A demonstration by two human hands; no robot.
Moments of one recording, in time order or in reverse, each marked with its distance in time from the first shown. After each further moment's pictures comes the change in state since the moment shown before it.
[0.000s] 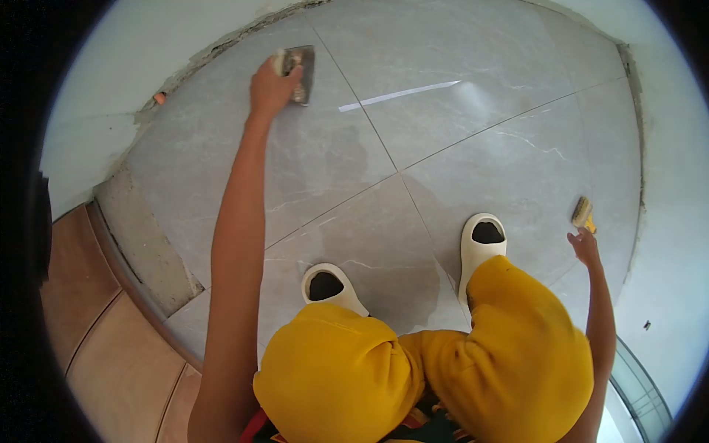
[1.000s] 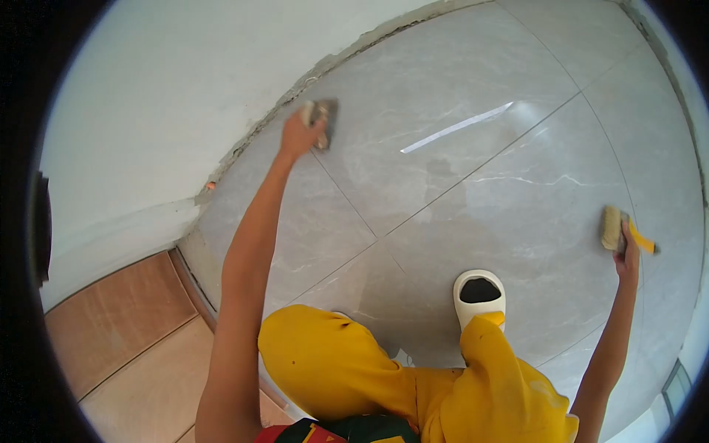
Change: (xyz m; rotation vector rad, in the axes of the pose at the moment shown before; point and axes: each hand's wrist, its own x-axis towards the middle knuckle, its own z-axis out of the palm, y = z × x) left_hand 0.071 0.110 0.086 0.192 -0.293 0.291; right_hand 0.118 0.039 0.011 1.630 0.119 0.217
